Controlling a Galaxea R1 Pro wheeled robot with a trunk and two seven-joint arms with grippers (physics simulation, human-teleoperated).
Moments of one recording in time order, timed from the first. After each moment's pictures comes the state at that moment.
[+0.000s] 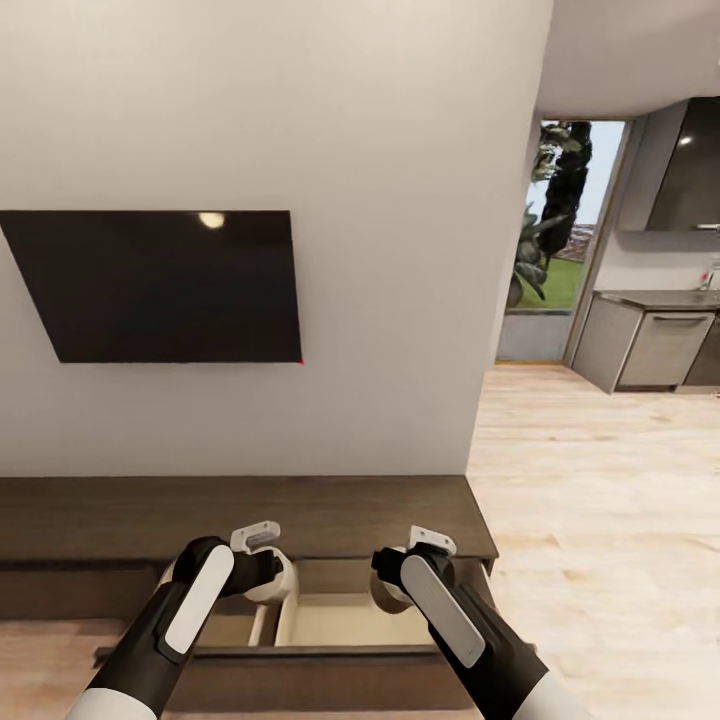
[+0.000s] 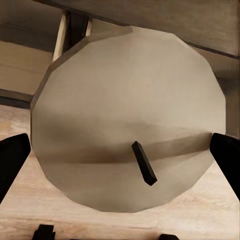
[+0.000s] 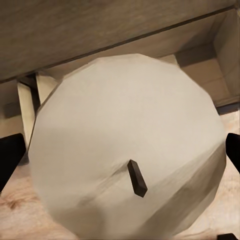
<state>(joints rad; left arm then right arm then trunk) -0.45 0.03 -0.15 -1.16 0.72 0.92 0.49 -0.50 0.08 0.57 -1.15 -1.06 0.55 -0.94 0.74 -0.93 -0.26</state>
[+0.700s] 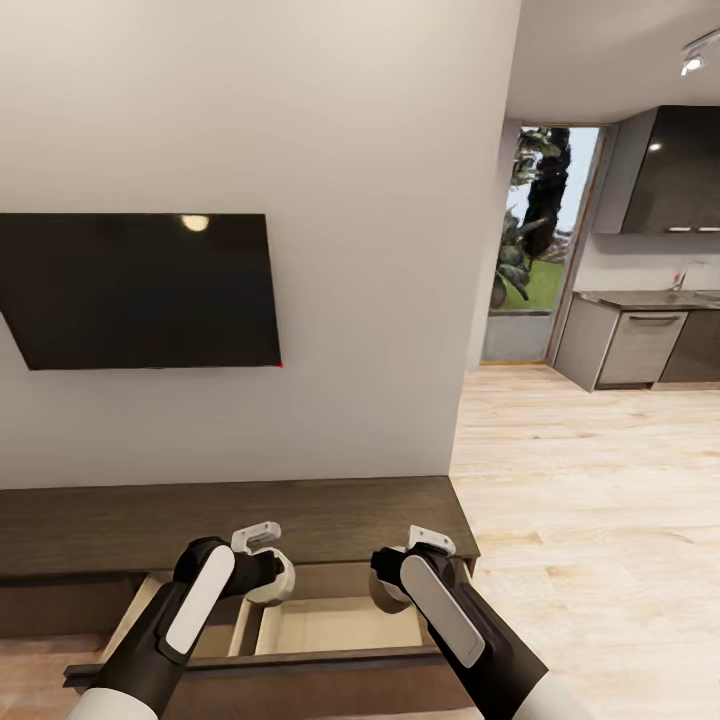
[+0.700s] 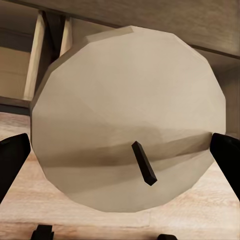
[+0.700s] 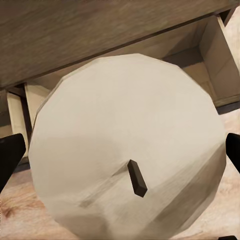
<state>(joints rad) -0.45 0.03 -0.15 -1.15 0.72 0.92 0.49 -0.51 0.08 0.57 -1.15 -1.06 0.55 -0.94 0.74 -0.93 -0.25</state>
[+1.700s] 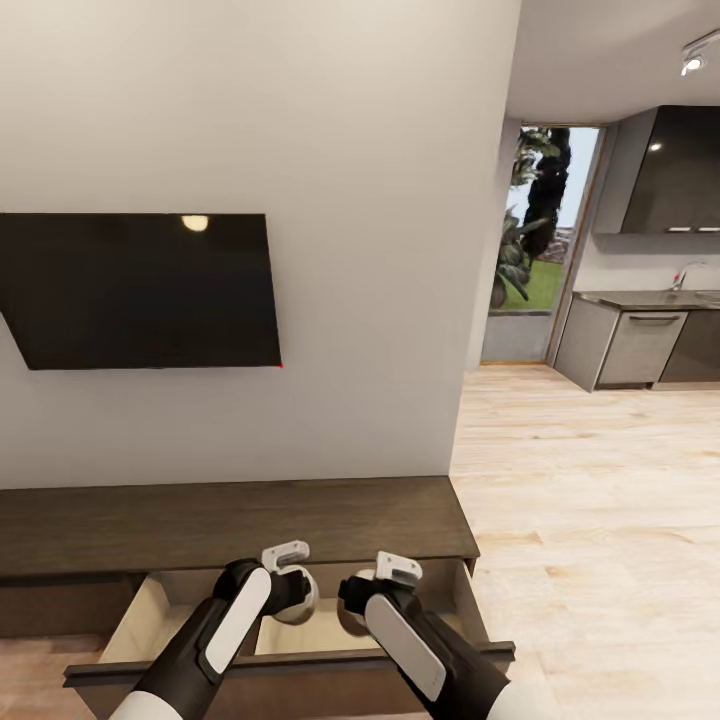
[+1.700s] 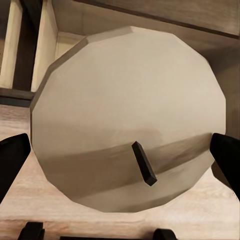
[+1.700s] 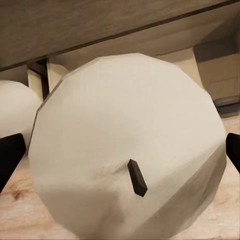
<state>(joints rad) -0.45 -0.04 -0.26 -1.00 0.71 0.77 0.50 -0.51 0.14 0.74 -0.95 -1.05 0.38 -0.78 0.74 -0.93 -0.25</state>
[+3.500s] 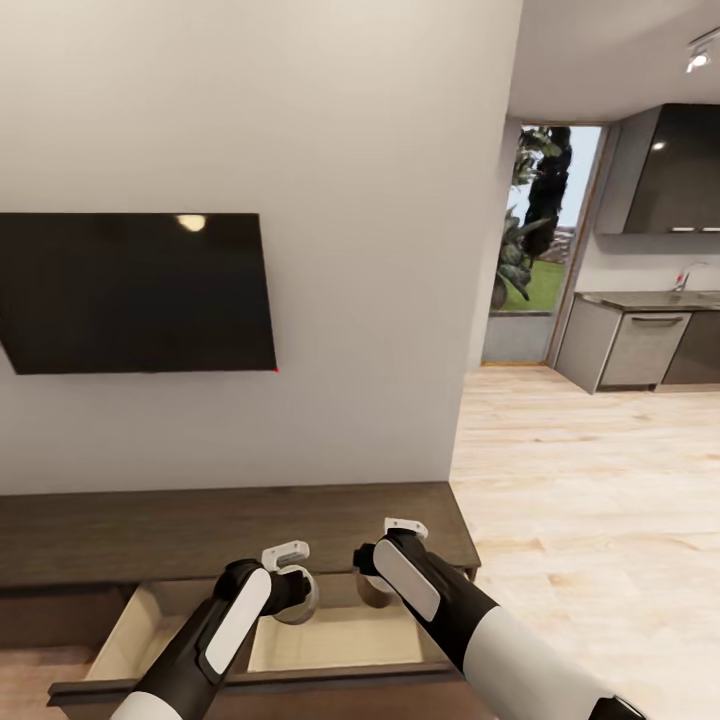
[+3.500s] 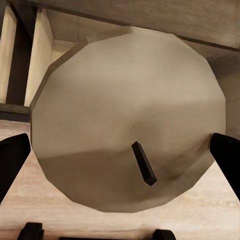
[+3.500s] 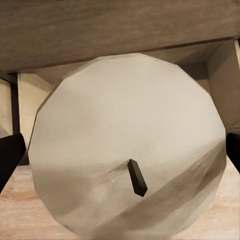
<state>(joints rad) -0.45 -0.04 -0.27 -1.00 0.71 0.76 0.50 -0.71 0.14 0.74 -0.76 -1.07 0.53 -0.76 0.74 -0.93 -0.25</state>
